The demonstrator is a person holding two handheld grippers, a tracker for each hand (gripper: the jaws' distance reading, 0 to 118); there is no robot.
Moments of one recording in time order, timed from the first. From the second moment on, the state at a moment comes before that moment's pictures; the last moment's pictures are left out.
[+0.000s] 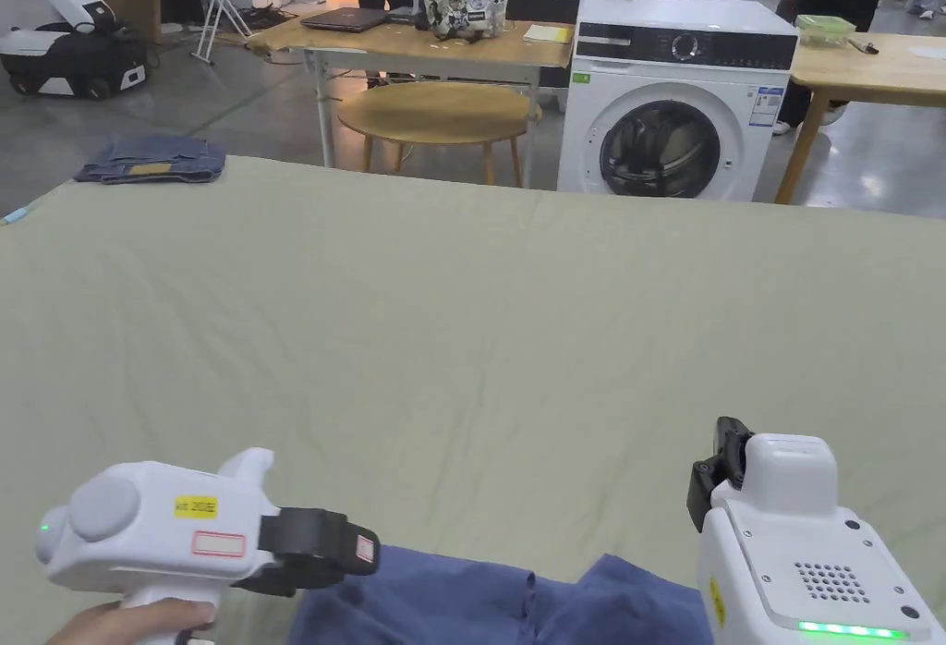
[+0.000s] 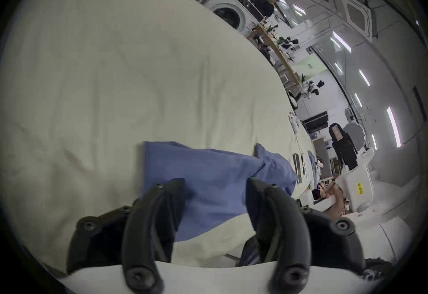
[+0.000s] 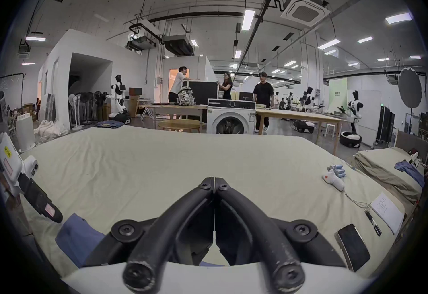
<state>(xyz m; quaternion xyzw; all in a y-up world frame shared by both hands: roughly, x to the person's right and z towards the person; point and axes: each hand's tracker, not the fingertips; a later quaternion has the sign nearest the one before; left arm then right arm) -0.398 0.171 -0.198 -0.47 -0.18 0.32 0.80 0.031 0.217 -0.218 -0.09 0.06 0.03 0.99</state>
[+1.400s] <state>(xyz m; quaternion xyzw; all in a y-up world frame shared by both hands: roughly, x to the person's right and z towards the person) -0.482 0.211 -0.173 -0.42 -0.12 0.34 0.83 0.020 0.208 -0.224 -0.12 0.07 0.02 0.99</state>
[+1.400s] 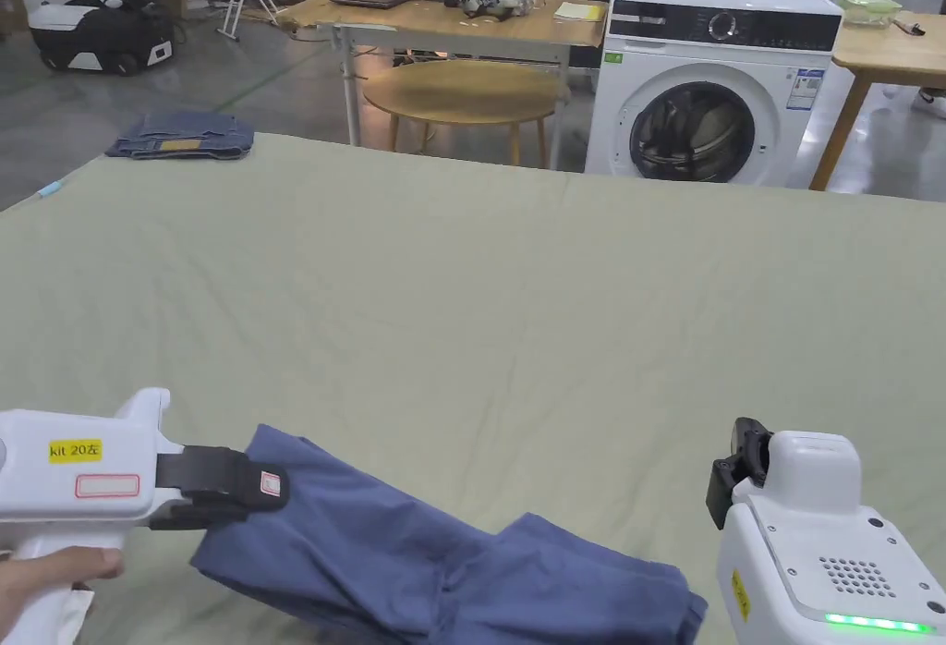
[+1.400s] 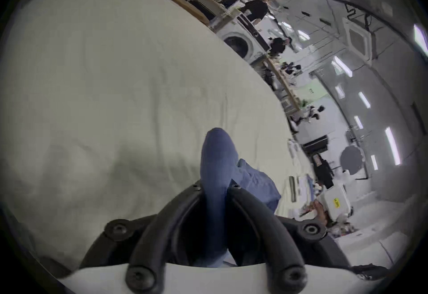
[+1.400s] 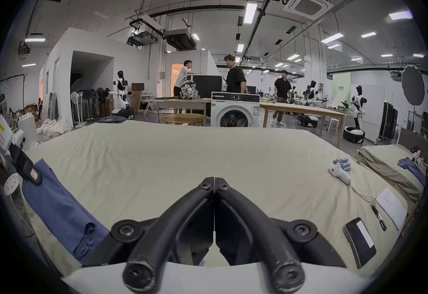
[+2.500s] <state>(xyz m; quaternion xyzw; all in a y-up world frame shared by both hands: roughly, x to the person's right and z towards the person) -0.199 0.187 -0.273 -0.56 -0.20 0.25 0.77 0.054 0.200 -0.227 -0.14 0.05 0.02 0.99</state>
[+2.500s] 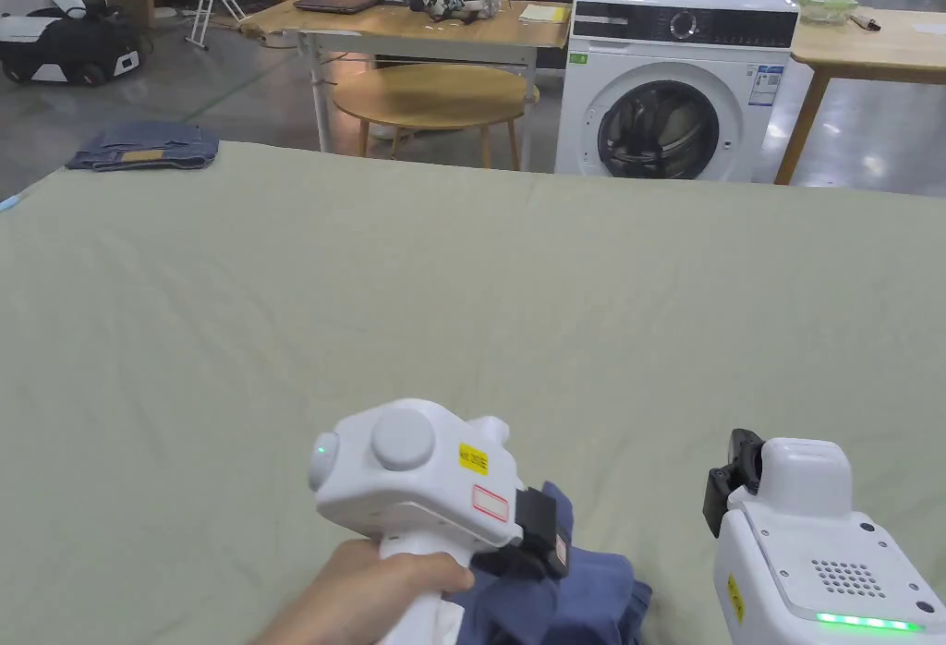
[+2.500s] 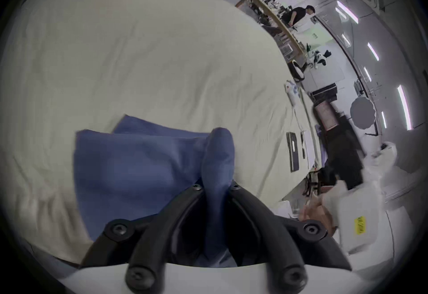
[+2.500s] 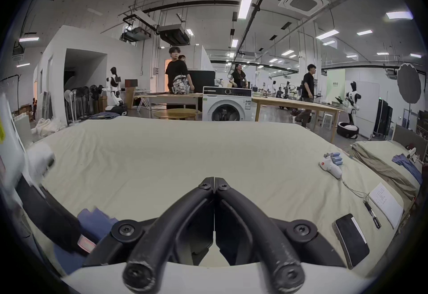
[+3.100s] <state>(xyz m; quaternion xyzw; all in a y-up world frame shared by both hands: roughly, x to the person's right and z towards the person) -0.191 0.191 -0.260 -0.52 -0.24 0.28 0.77 0.059 0.199 -0.219 -0.14 0.04 0.02 0.99</state>
